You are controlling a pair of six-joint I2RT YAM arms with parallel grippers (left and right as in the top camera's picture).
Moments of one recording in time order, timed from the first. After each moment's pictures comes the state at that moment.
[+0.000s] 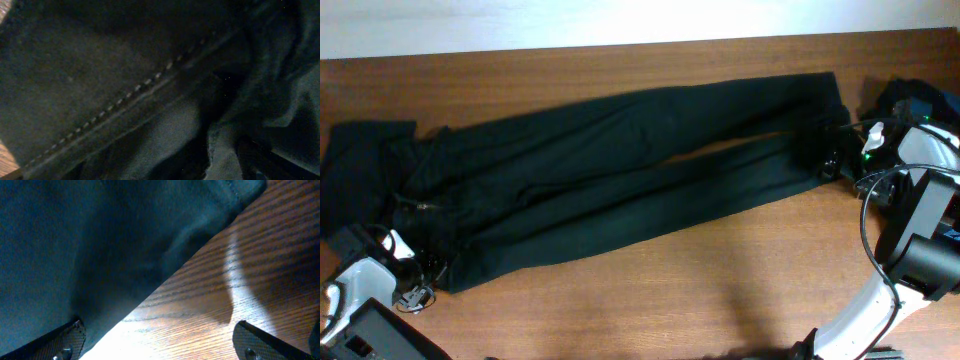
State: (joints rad) left arm 0.74 1.58 0.80 -0.62 0.25 -0.14; right arm -0.49 2.08 1.49 -0.92 -0.16 0.06
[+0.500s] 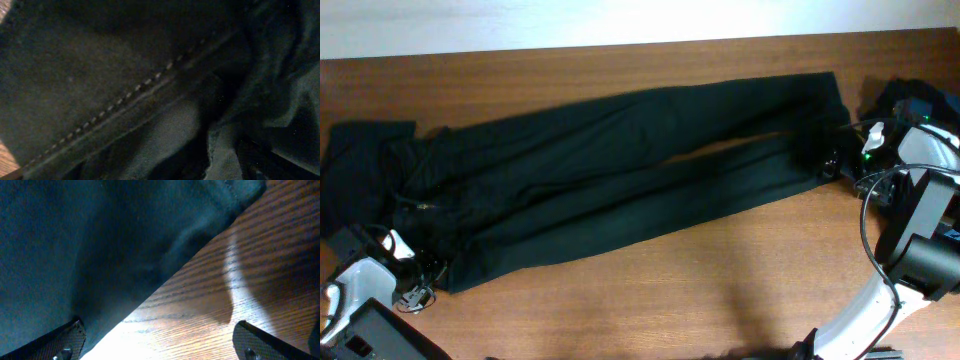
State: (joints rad) left arm 0.74 1.58 0.80 -0.62 0.25 -0.14; right arm -0.49 2.08 1.49 -0.92 -0.16 0.06
